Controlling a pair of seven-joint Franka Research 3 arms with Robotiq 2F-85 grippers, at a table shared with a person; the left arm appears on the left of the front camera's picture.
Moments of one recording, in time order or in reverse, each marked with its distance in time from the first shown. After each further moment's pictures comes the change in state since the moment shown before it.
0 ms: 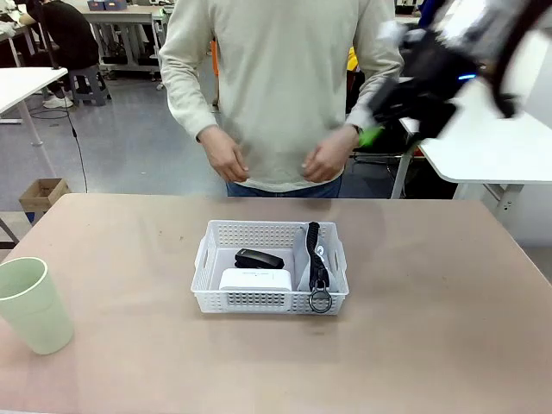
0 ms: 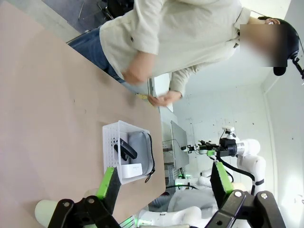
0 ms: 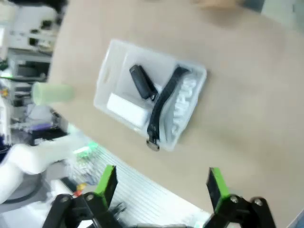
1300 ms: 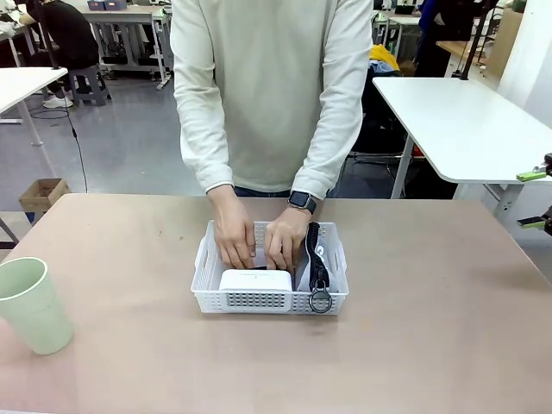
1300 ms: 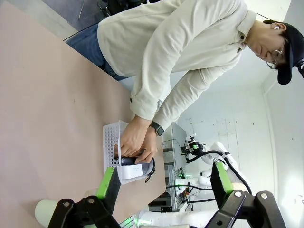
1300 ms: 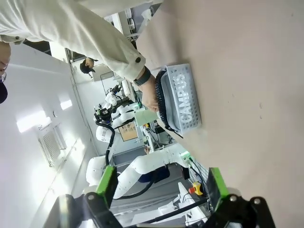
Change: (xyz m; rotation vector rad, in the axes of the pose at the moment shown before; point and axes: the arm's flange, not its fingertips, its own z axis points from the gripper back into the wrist) left arm 0.000 0.000 0.000 0.001 0.000 0.000; right arm -0.074 -0.360 -0.025 0.748 -0.003 -0.570
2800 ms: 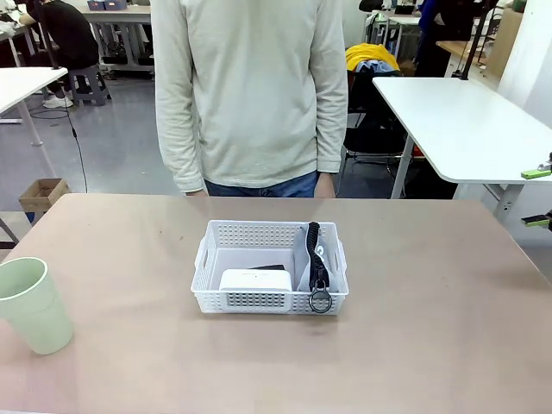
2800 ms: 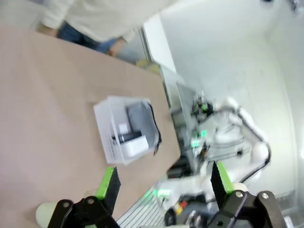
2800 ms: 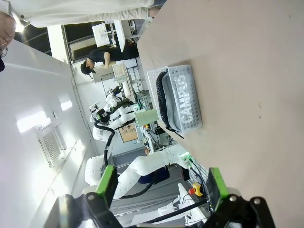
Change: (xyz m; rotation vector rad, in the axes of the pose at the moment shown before) left arm -0.011 -0.029 -0.058 -0.006 0.260 -0.216; right arm -0.002 0.002 0.002 0.002 -0.005 0.005
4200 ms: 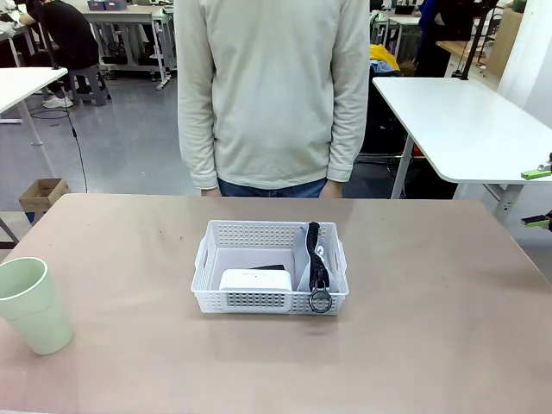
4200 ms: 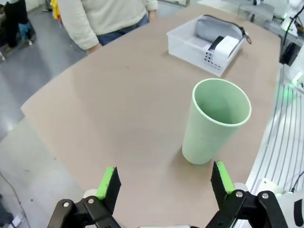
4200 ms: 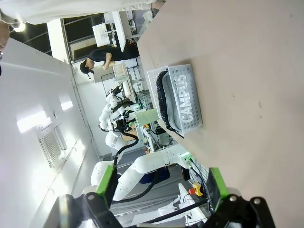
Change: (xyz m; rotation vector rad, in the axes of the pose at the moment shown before) left arm -0.114 0.092 0.102 0.354 0.122 -1.003; right arm -0.001 0.000 0.000 0.002 0.000 -0.001
